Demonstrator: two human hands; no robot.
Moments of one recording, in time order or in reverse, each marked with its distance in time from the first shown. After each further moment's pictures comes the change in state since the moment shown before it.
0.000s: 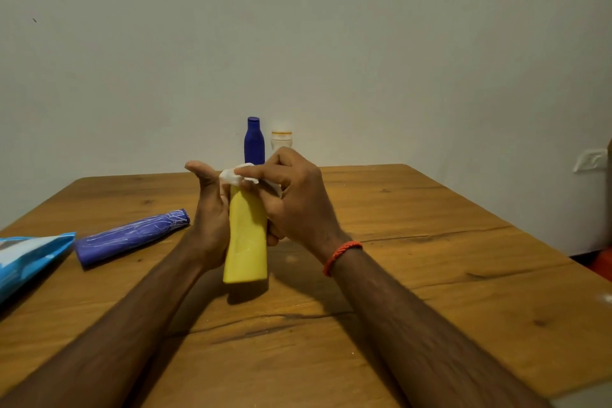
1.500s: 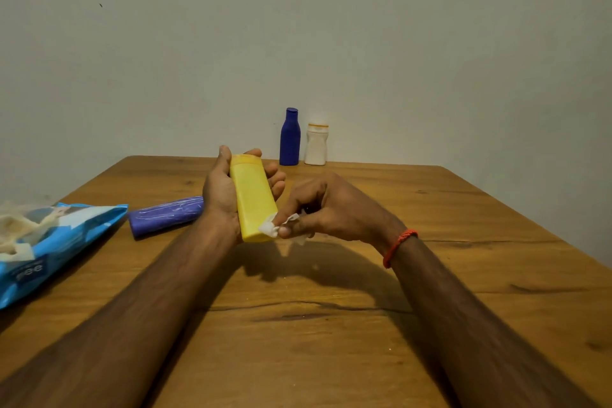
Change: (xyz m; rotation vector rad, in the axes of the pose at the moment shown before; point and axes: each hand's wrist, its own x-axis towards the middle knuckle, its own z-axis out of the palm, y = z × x) left_hand 0.011 0.011 -0.035 -0.389 0.429 -0.084; right_hand 0.005 -0.005 -0.020 0.357 -0.750 0.199
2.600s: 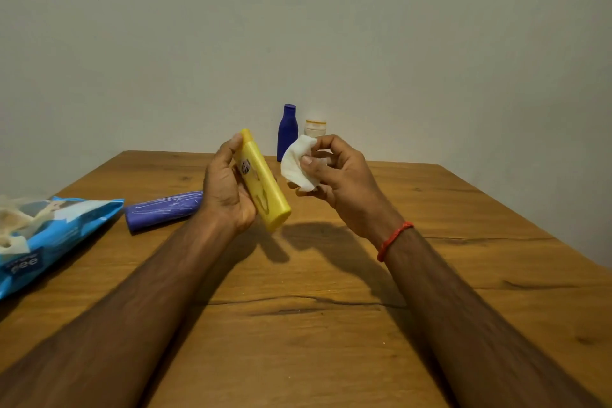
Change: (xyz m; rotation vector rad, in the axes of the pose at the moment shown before) left_hand -0.005 -0.002 0.009 -0.072 0.033 0.089; right_hand 0.006 0.006 0.000 0.643 0.510 0.163
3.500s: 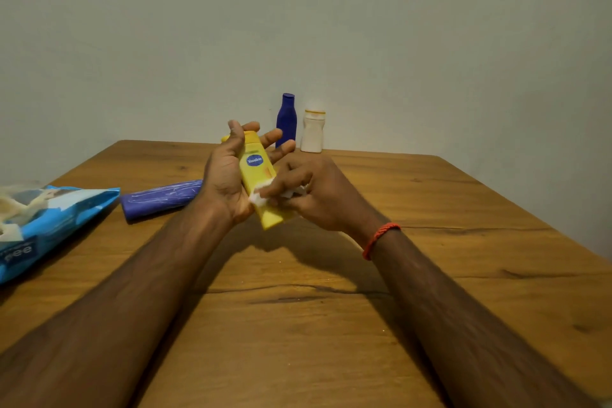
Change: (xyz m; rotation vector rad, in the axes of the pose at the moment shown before) left_hand 0.005 -0.003 -0.002 0.025 -0.220 -0.013; right_hand -0.004 0.012 0.013 -0.860 -0.296 -0.432
